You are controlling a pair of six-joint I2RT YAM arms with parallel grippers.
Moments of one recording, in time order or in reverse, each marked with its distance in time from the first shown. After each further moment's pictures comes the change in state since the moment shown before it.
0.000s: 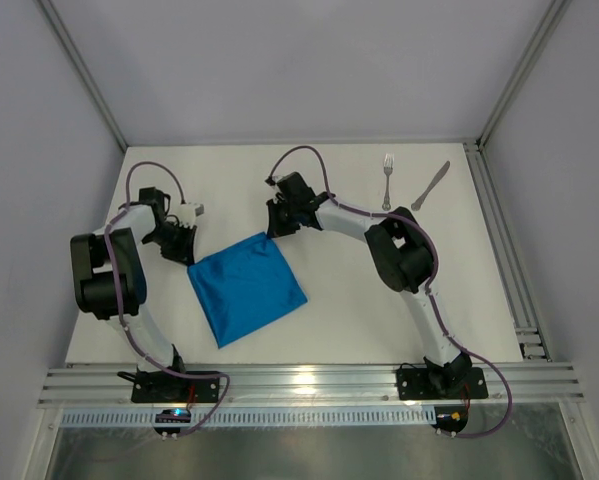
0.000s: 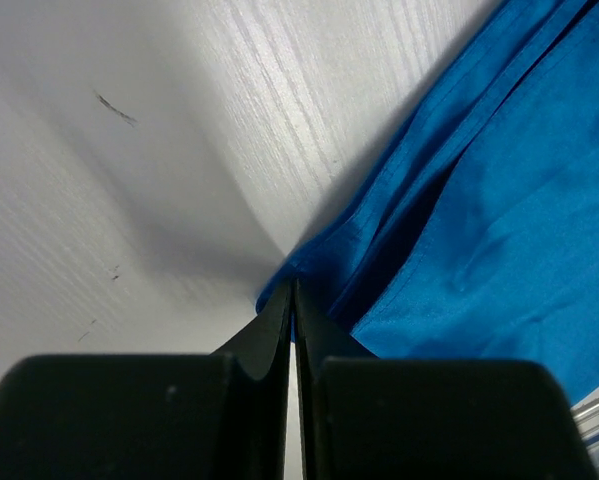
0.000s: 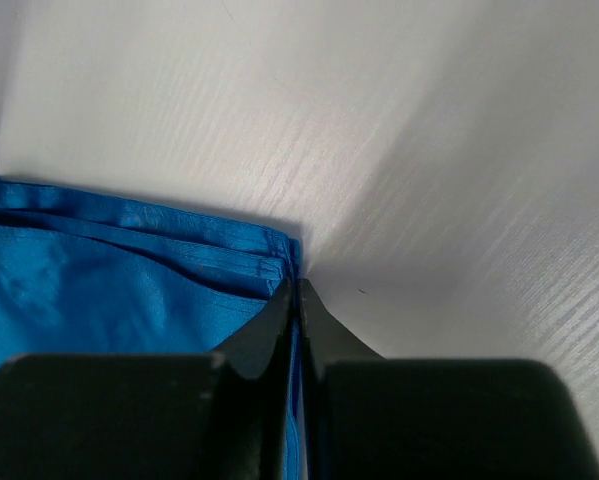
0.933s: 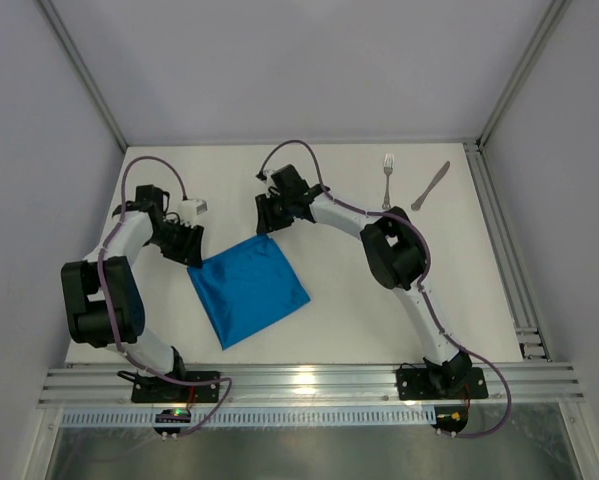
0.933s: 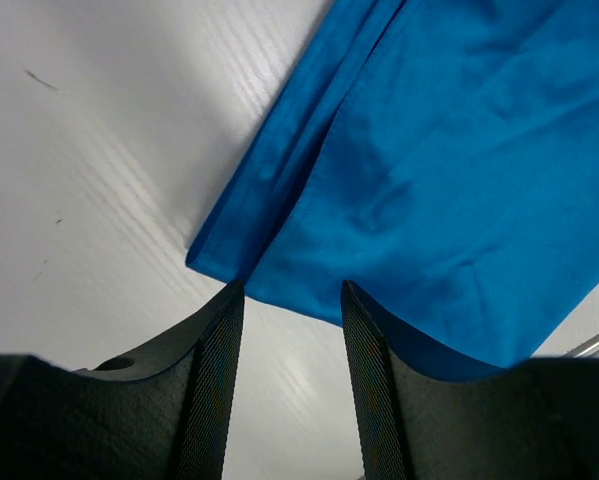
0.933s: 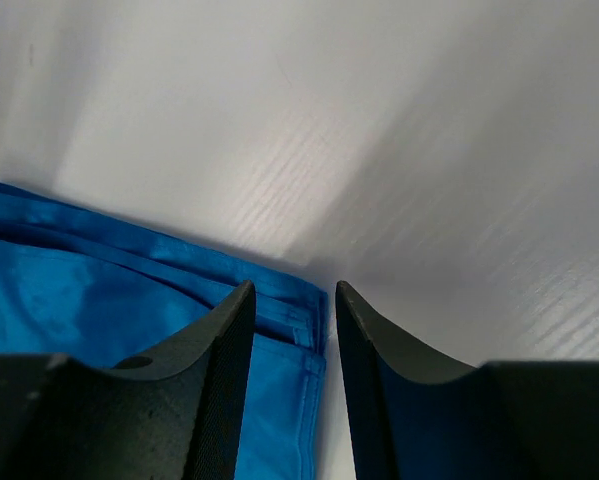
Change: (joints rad) left arm -0.029 -0.211 -0.048 -0.076 0.046 0.017; right arm 0.000 0.070 0.175 -0.090 -0.052 -0.078
